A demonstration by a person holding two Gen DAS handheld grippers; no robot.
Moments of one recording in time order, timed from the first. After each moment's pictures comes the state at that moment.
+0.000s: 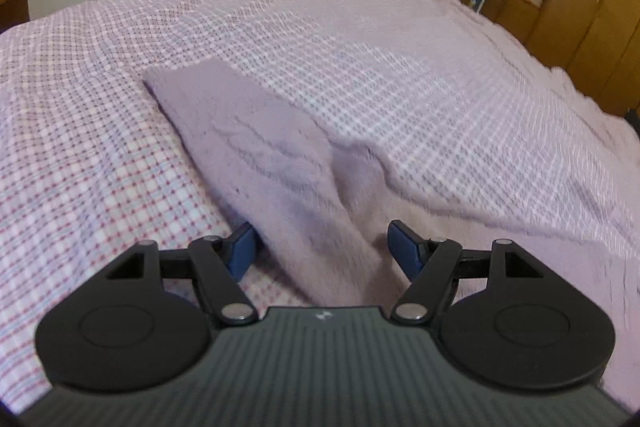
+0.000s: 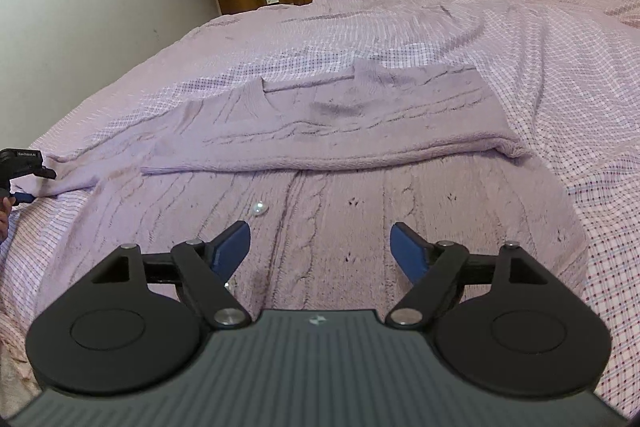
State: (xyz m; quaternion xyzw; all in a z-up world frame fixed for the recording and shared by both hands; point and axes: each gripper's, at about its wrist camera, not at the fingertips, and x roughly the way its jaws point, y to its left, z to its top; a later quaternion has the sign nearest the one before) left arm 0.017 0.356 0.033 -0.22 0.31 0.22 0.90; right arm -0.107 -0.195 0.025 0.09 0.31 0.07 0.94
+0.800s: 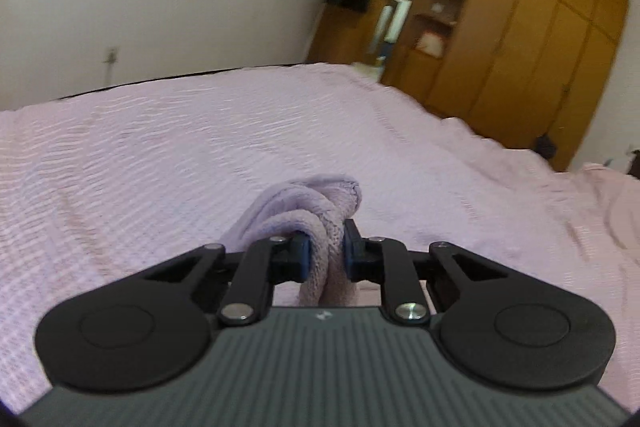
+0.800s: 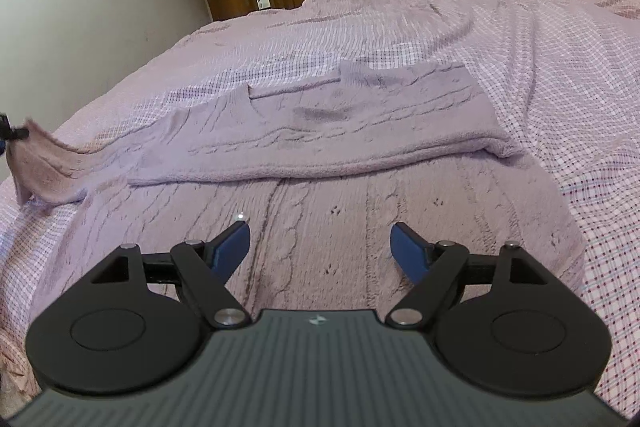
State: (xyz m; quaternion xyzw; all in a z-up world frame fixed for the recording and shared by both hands) left arm -0.006 0.270 0.133 -0.19 0.19 0.10 0.96; right arm -0.098 -0.208 0.022 0.11 0.30 0.06 0.94
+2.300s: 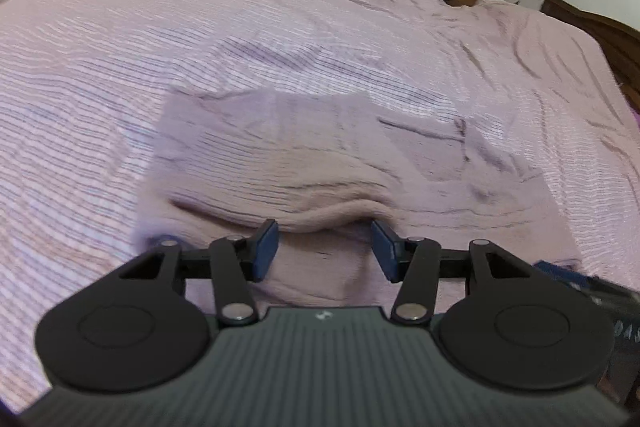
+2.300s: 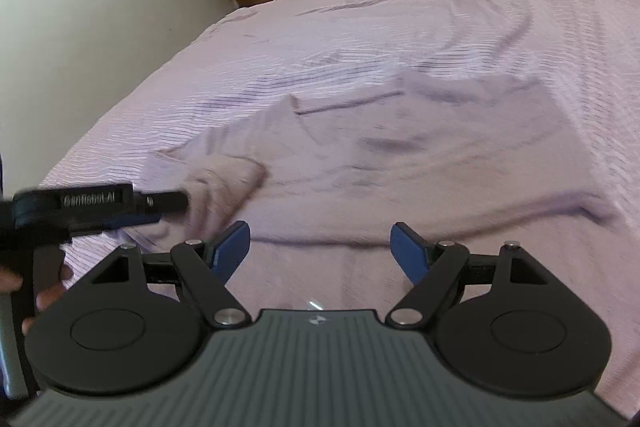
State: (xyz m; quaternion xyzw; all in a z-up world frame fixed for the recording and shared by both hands) left arm 0.023 0.120 0.065 -0.12 0.37 -0.08 0.92; right arm -0.004 -0.154 0.055 0.14 0.34 0.12 0.92
